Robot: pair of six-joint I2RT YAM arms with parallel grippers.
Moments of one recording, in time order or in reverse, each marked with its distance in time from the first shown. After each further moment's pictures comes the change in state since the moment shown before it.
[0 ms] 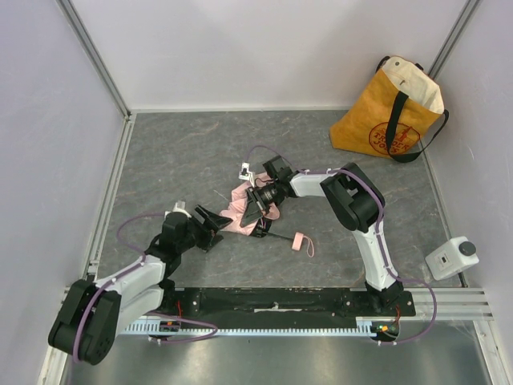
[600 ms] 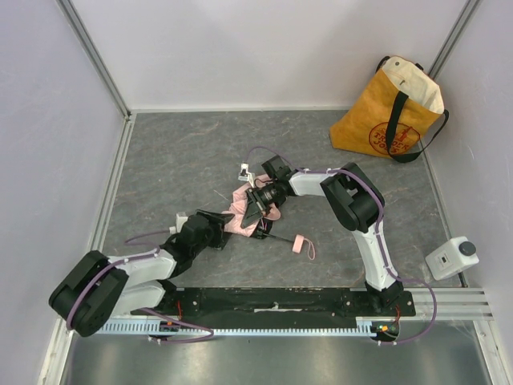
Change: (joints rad) left arm -0.251 0.189 0.051 0.035 -0.411 -0.555; right arm 0.005 0.000 0.029 -0.095 0.005 -0.011
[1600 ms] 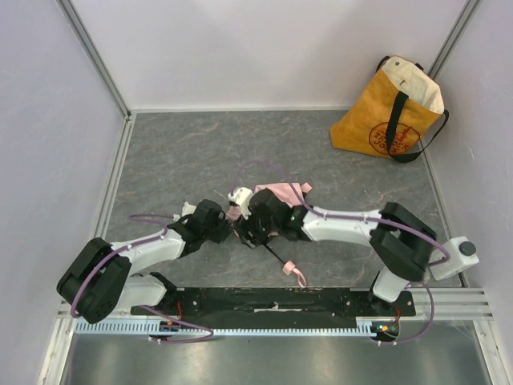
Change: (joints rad) left arm -0.023 0.105 0.257 -0.373 -0.010 0.120; right arm 0.335 -0.515 -0.345 0.129 0.920 -0.010
